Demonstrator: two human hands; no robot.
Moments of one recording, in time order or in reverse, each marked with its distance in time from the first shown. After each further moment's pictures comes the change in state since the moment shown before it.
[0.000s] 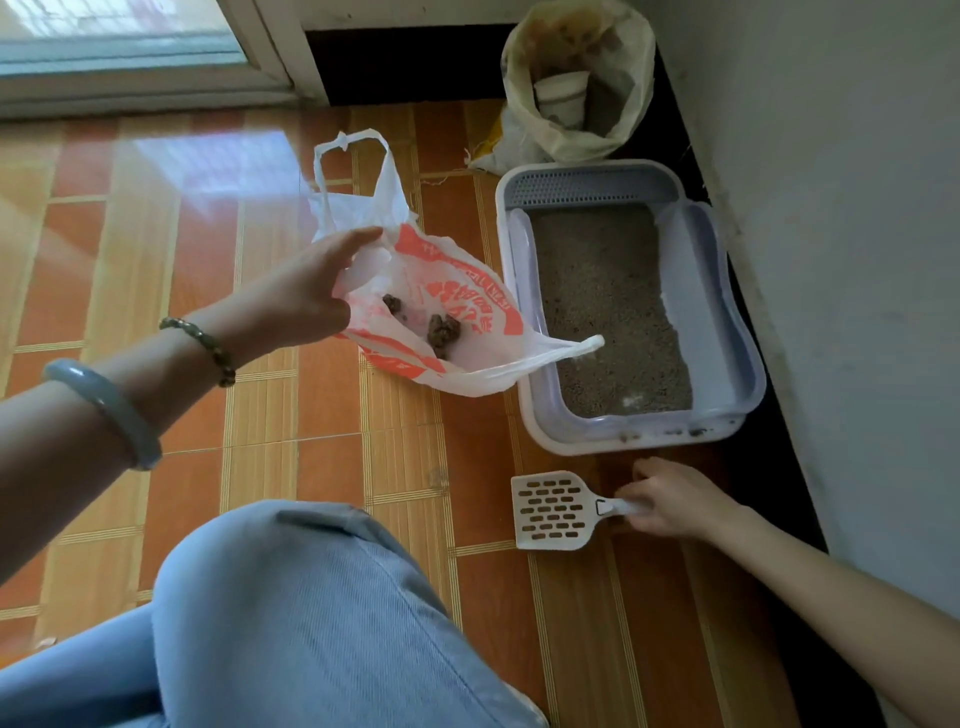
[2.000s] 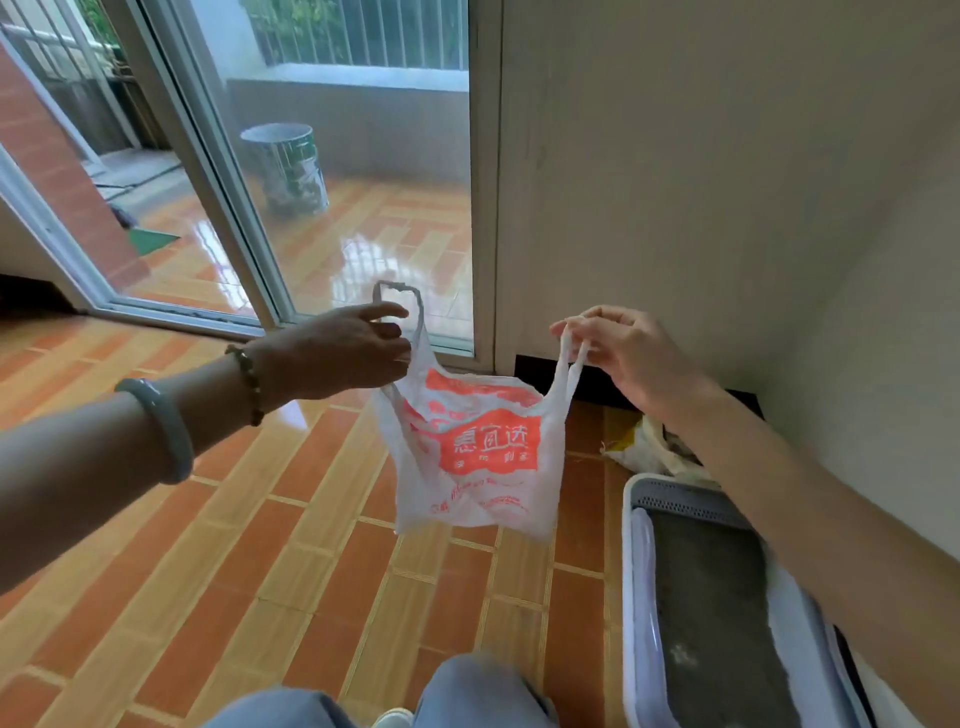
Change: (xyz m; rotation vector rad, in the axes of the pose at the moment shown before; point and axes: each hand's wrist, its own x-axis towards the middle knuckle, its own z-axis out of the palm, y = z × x) left_hand -0.120 0.024 -0.283 1.689 0.419 0.661; right_hand 0.000 -0.228 -0.476 1.202 0.541 -0.542
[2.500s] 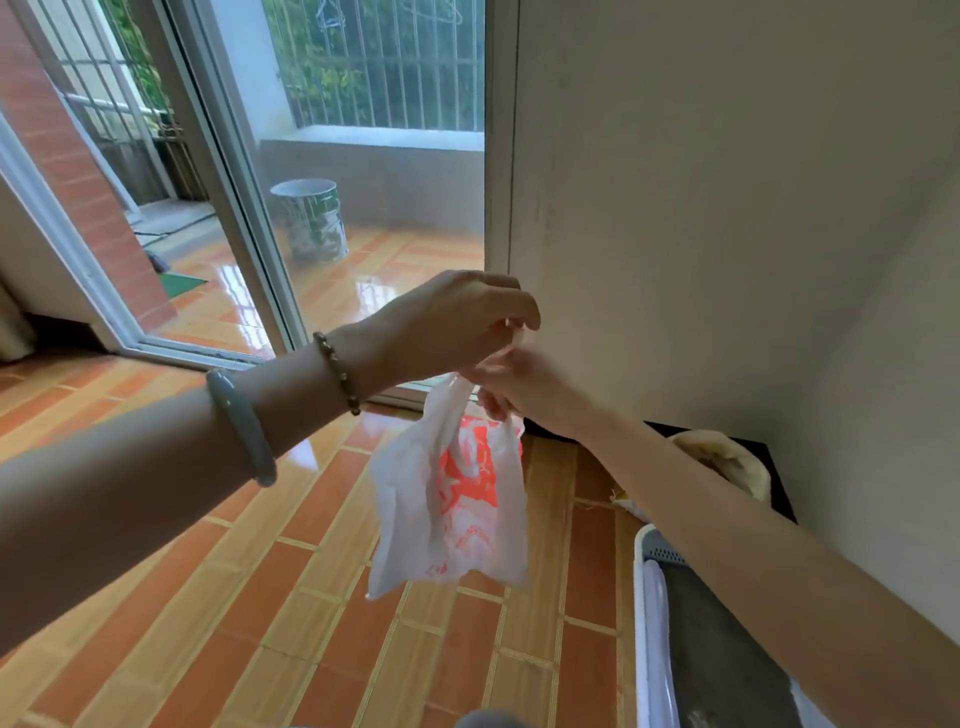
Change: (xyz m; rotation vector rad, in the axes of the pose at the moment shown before) left_hand 0.068 -0.045 -0.099 -0.803 0.371 -0.427; right_hand 0.025 -0.038 0.081 -0.324 -0.234 -0.174
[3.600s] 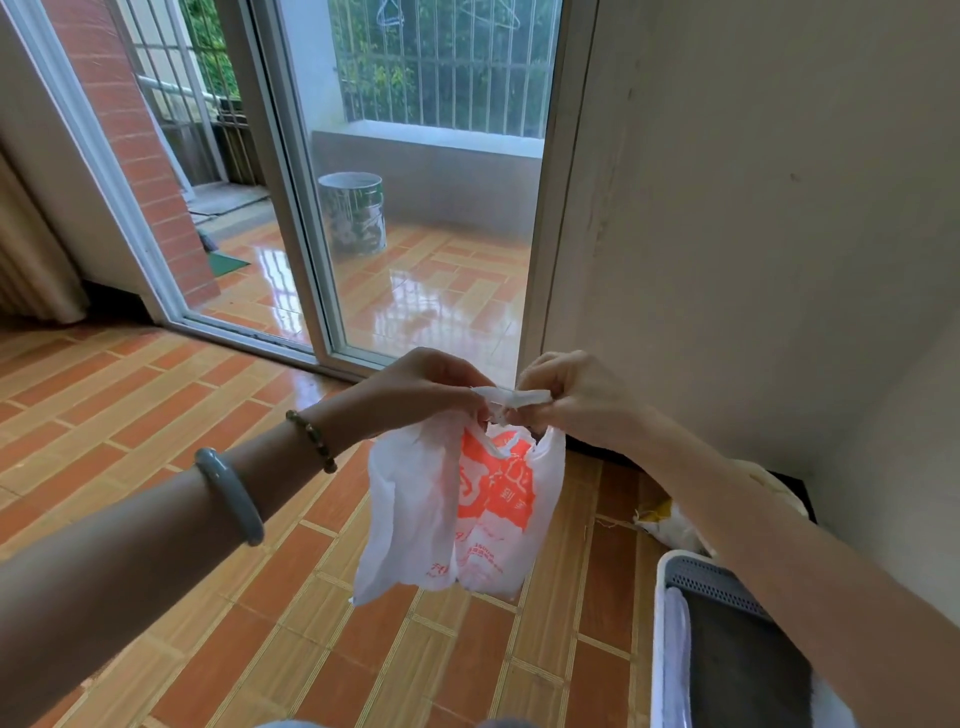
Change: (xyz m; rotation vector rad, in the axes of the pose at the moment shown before) left_hand -0.089 -0.025 0.027 -0.952 -0.097 -0.781; right_hand -0.006 -0.013 -0.002 -0.345 -0.063 -0.103
